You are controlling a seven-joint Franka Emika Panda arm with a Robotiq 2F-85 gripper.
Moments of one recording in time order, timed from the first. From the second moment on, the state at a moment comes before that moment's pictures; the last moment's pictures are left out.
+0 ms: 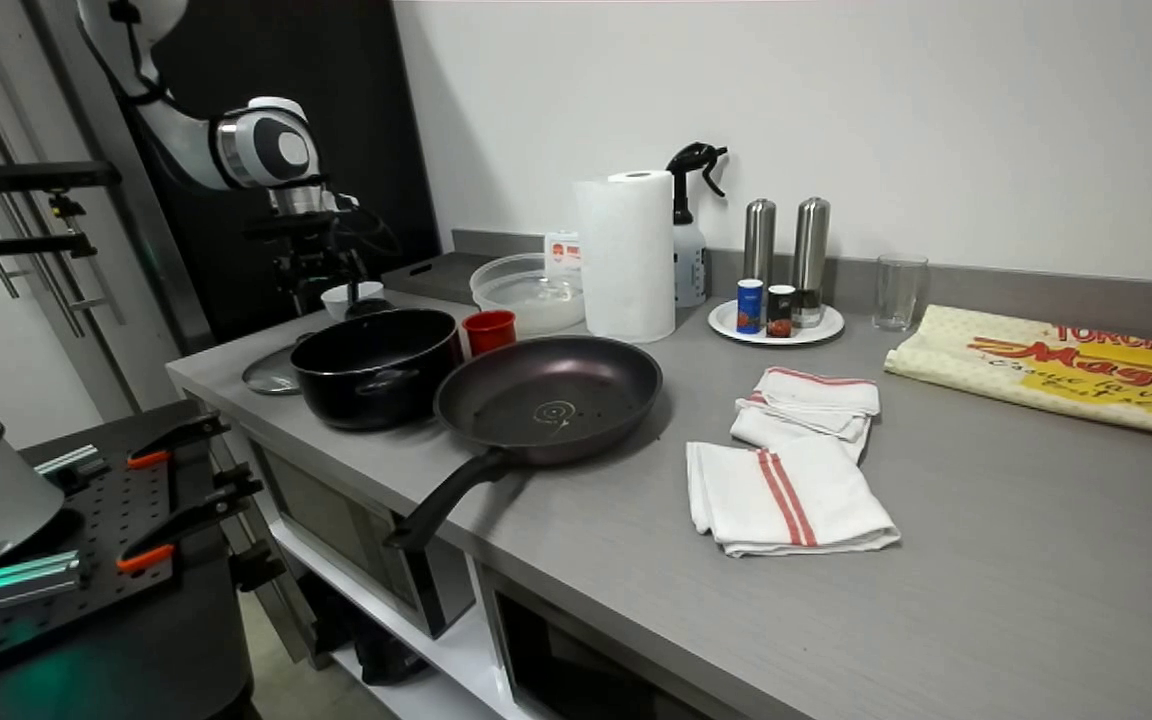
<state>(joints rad) 0.41 0.48 0.28 -2.12 -0.31 2.48 -0.10</state>
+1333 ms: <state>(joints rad) 0.48 0.60 0.29 -2.10 -0.31 2.55 -0.15</state>
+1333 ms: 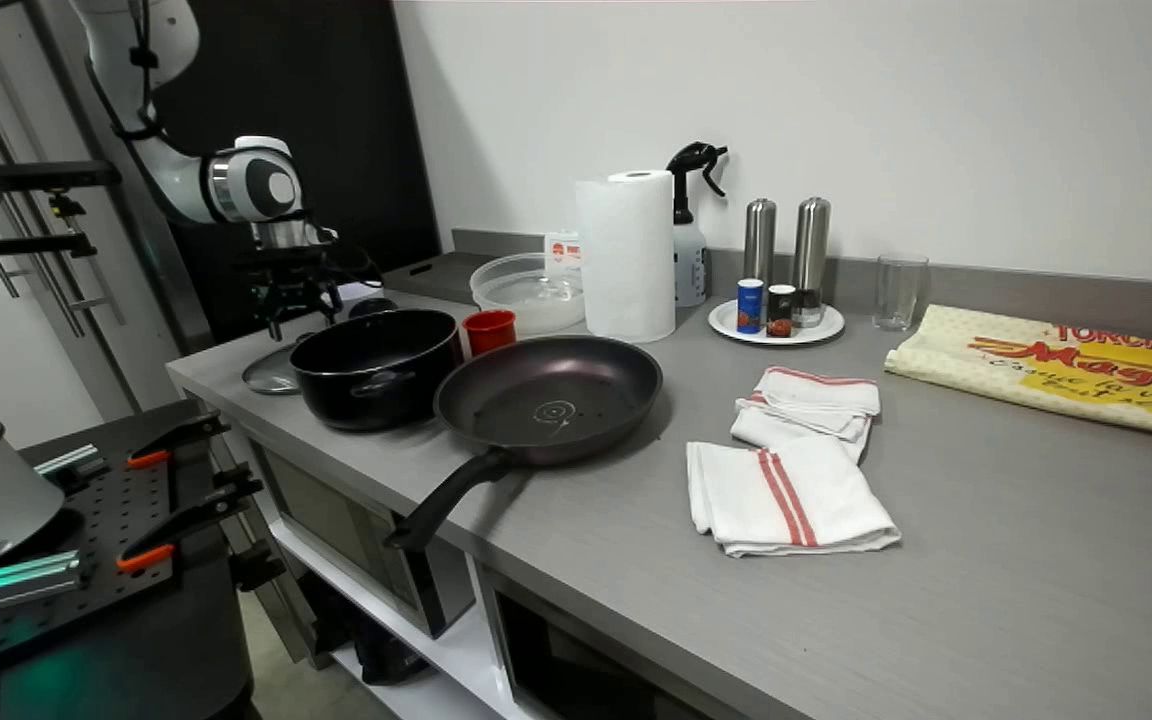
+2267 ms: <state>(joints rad) 0.48 0.58 0.26 -2.17 -0.31 2.64 -0.13</state>
